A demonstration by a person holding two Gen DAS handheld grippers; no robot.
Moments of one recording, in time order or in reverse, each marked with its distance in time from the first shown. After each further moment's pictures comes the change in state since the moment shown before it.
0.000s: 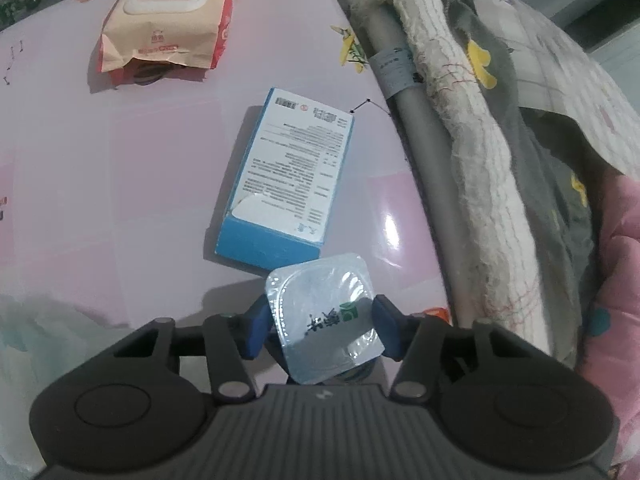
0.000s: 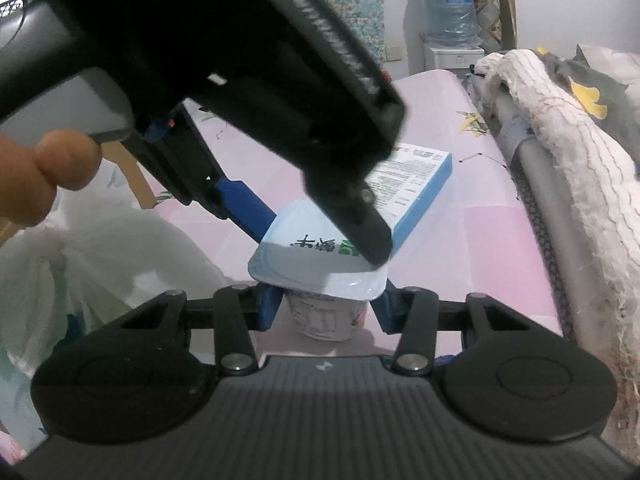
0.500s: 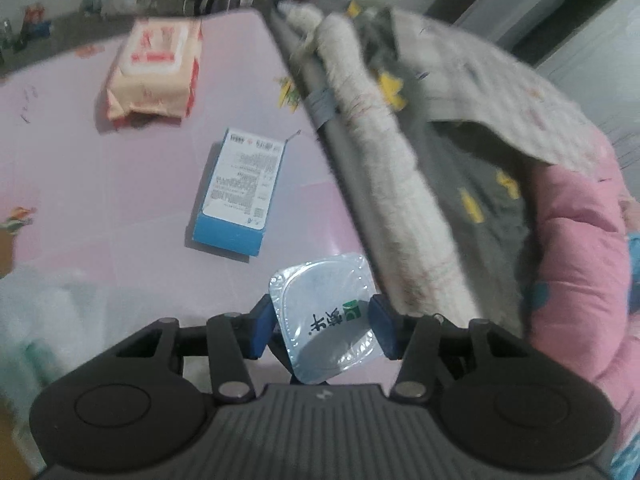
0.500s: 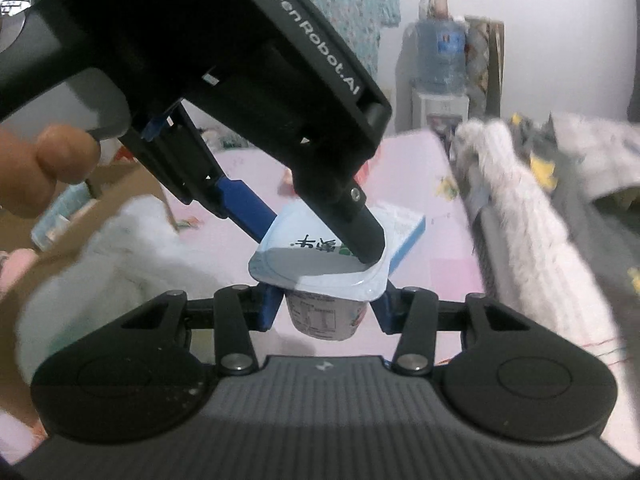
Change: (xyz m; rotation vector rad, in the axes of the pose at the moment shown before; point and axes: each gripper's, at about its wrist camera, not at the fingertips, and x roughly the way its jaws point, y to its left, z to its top) left arm -0.101 -0.047 -0.061 0.077 -0.146 -0.060; right arm -0.098 0.049 0.018 -0.096 -0.104 -0.078
